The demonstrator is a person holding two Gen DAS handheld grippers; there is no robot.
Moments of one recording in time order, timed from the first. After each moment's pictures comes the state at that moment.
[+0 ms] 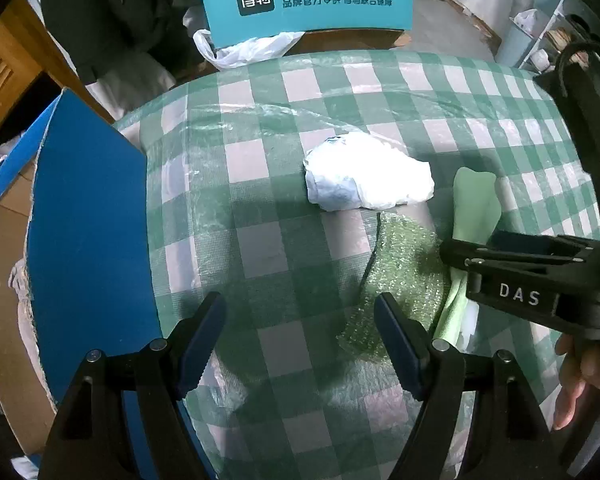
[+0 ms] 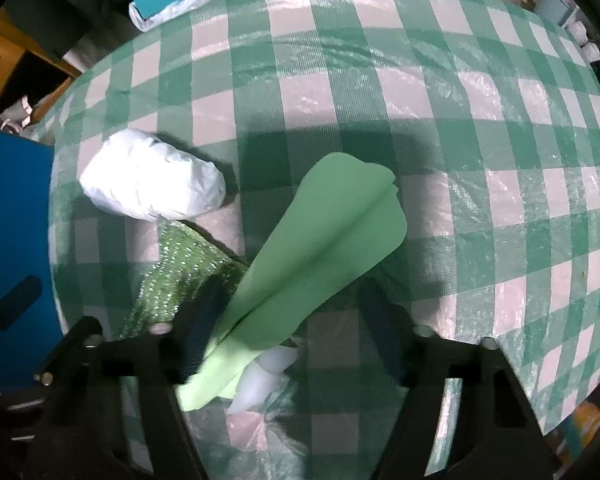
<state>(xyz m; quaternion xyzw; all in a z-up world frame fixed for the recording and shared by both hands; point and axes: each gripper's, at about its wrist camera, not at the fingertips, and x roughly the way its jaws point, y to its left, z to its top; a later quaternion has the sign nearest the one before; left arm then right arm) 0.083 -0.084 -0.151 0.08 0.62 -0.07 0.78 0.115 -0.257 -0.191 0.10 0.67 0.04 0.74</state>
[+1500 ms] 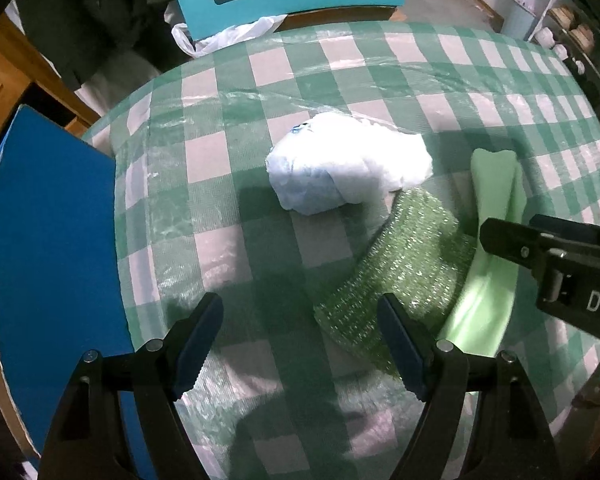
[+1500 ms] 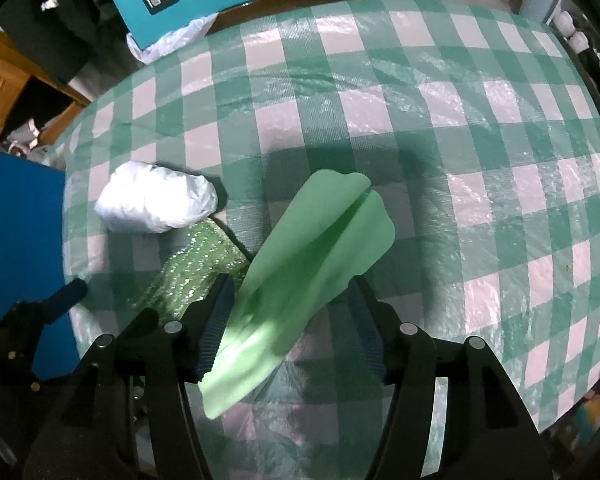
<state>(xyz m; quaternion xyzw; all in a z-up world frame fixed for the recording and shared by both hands) 0.096 -0.112 -0.184 0.12 0.63 -0.06 0.77 0.111 -0.282 -0.172 0.12 0.65 0.03 0.75</state>
